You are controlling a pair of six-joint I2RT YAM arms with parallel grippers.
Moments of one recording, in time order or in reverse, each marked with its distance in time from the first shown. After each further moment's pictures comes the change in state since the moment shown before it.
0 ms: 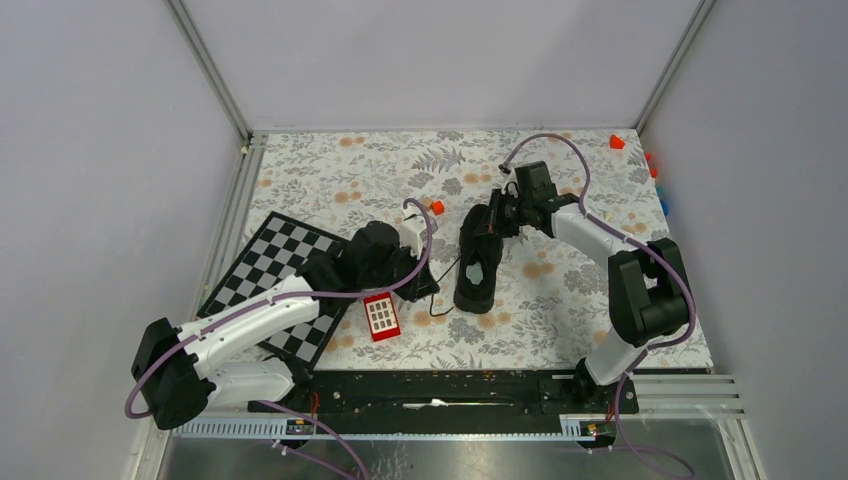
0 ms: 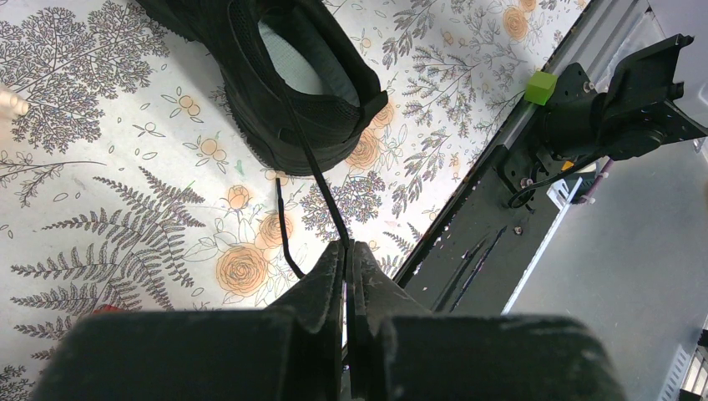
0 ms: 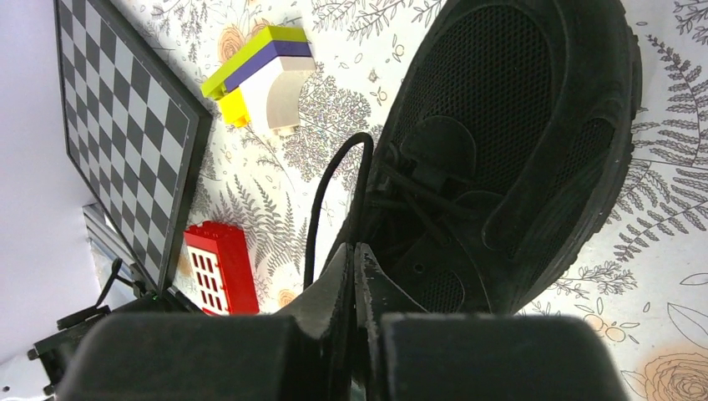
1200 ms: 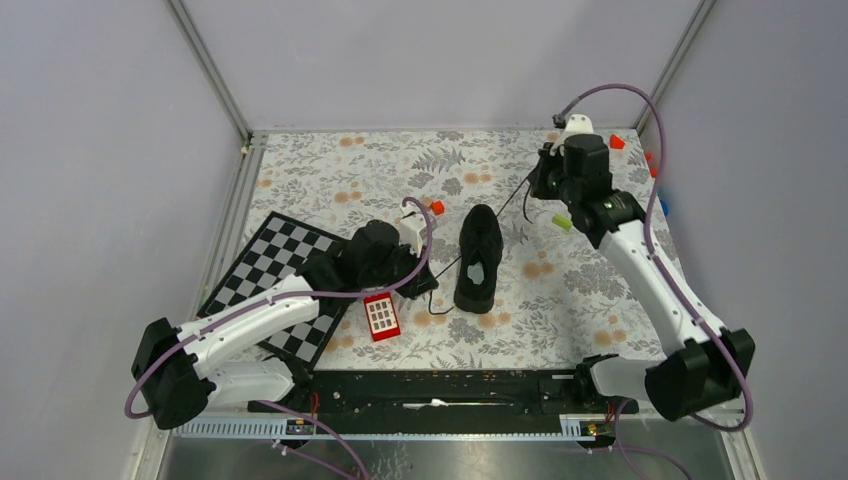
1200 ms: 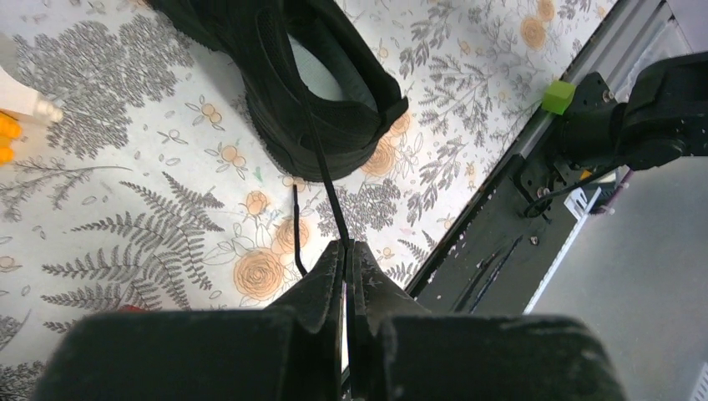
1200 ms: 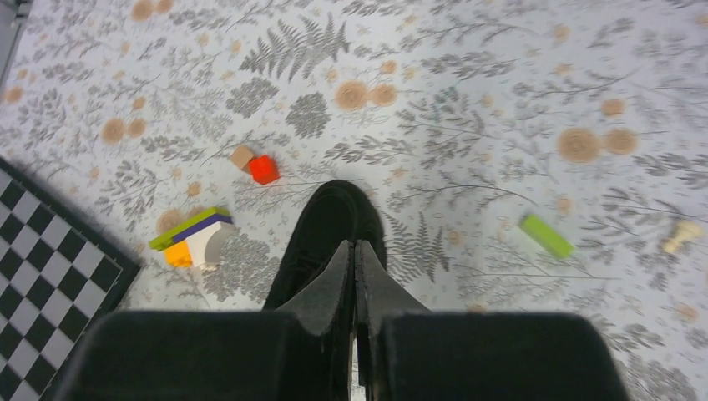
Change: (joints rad) left arm 0.000 0.000 0.002 0.001 -0.035 0.017; right arm -0.033 -0.346 0.151 -0.122 0.472 -0.231
